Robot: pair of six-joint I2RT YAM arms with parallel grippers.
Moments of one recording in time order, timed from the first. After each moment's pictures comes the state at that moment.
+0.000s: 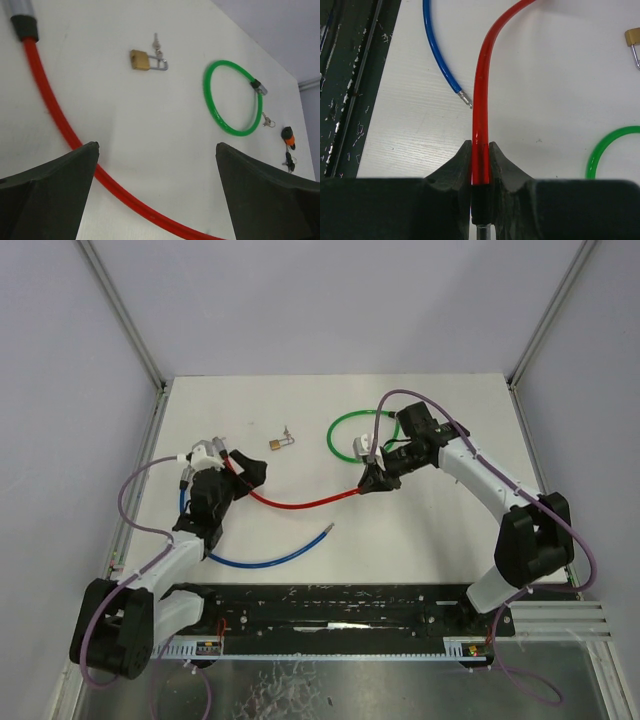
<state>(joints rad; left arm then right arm) -0.23 1.04 0.38 0.40 -0.06 -0.70 0.41 1.59 1.28 -0.86 -0.96 -1.16</state>
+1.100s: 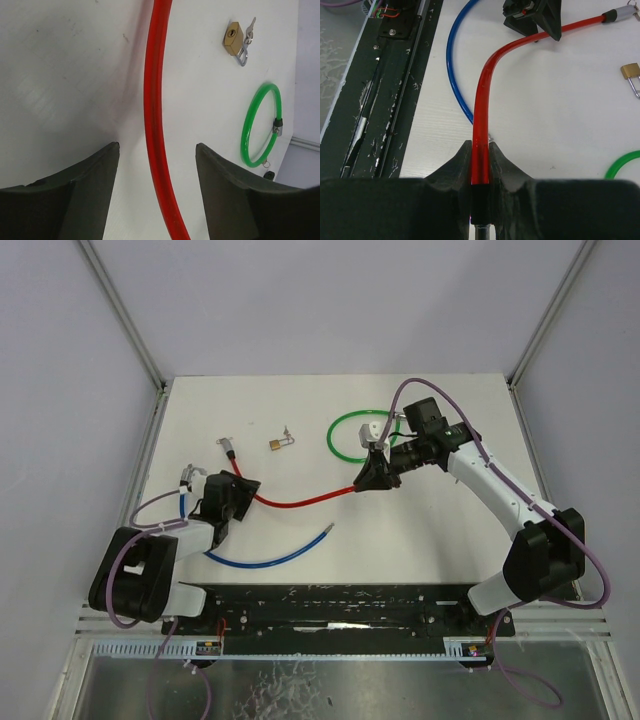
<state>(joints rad) -0.18 1.36 0.35 0.38 -0.11 -1.23 0.41 1.50 1.28 -0.80 -1.10 -0.94</state>
